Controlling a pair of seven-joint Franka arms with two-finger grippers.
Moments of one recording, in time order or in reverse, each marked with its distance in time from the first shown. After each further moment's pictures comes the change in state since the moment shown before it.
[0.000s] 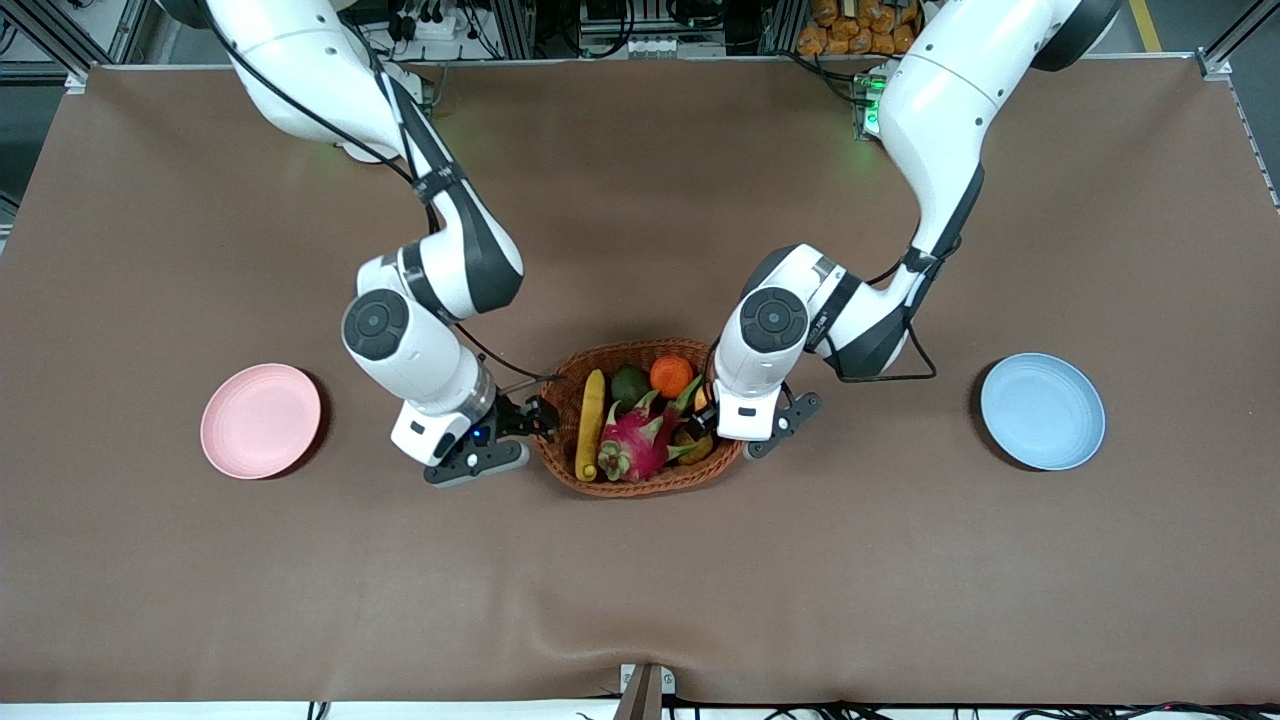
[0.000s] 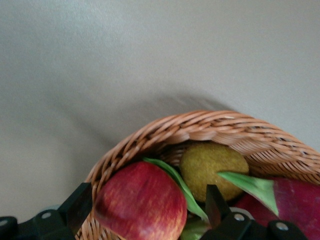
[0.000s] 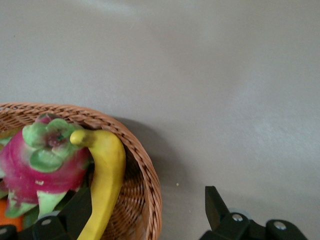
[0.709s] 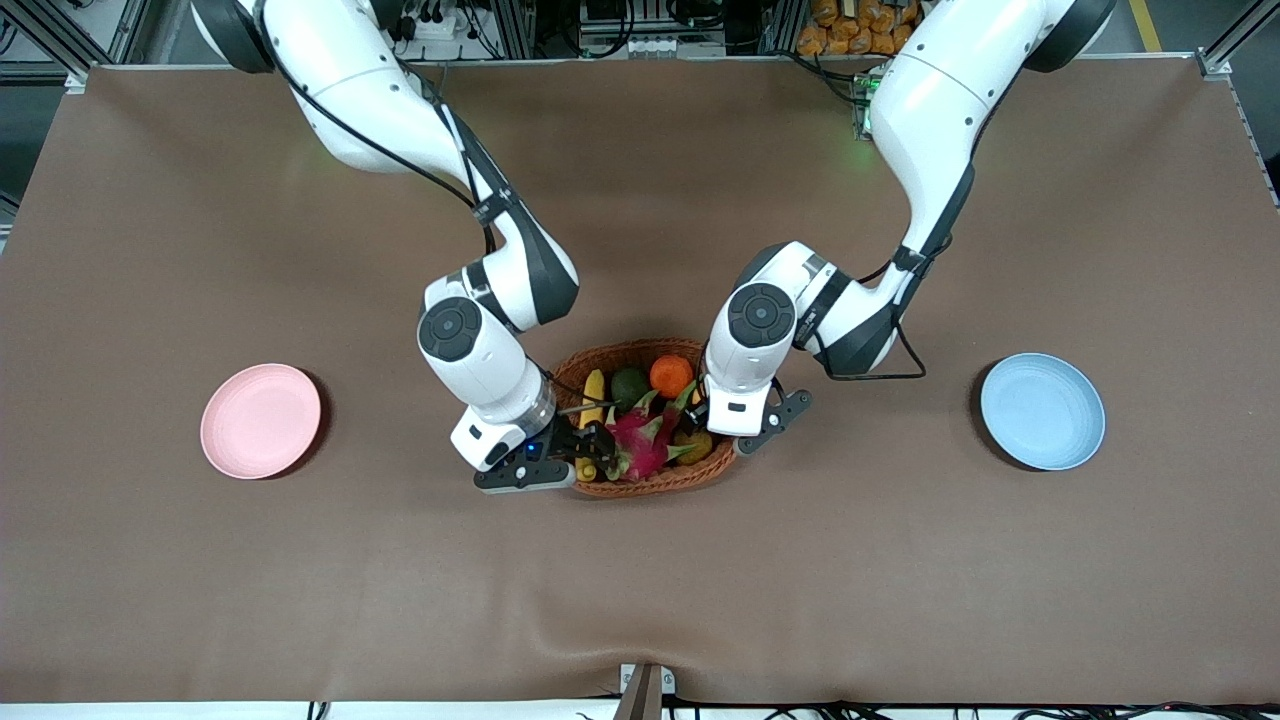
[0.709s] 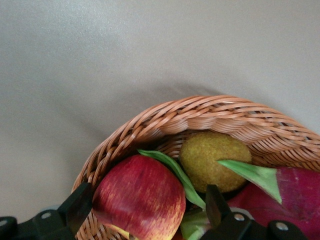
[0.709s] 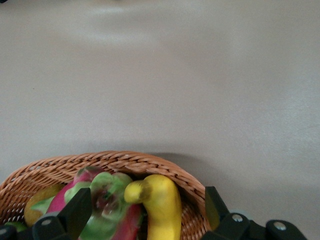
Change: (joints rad) left arm -0.021 0.006 0.001 0.000 0.002 -0.001 0.000; right arm 0.070 0.157 0.000 0.149 0.001 0.121 0.283
